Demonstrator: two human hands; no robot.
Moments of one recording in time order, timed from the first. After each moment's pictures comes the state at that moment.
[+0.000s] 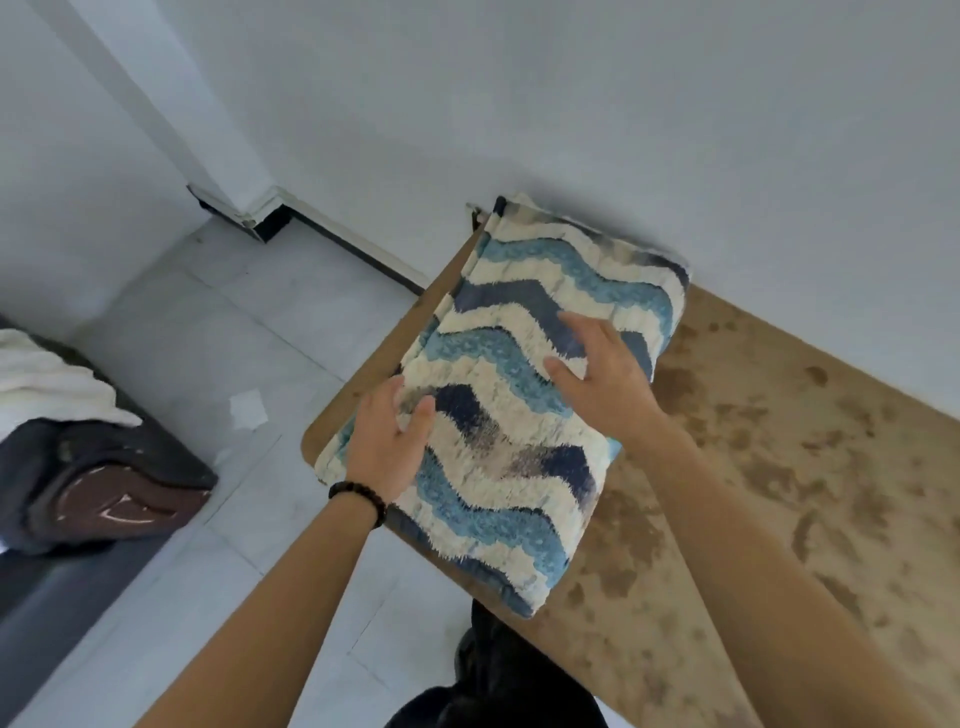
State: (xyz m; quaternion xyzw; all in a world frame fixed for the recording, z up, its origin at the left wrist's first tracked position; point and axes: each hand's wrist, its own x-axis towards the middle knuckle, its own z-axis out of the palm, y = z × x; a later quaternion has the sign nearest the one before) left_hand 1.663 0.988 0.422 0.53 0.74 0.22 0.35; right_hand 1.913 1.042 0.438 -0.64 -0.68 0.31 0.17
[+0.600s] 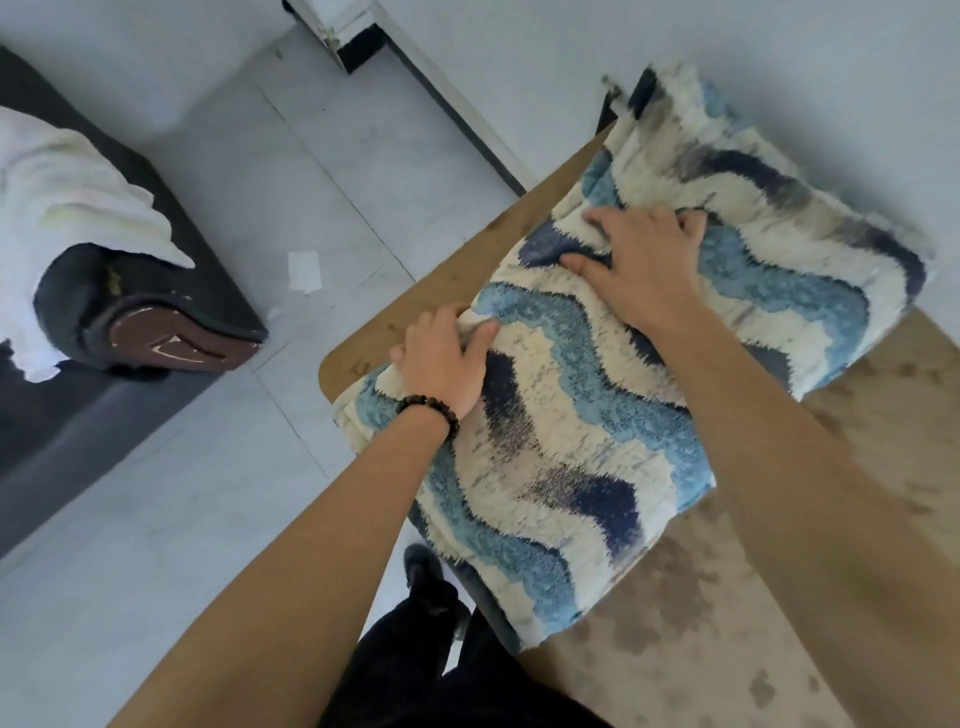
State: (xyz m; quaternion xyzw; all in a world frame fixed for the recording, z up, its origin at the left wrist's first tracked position) left_hand 1.679 1.072 0.344 0.43 0.86 0.11 0.25; right_hand 1.854 1.215 0.332 -0.56 -0.82 0.12 0.00
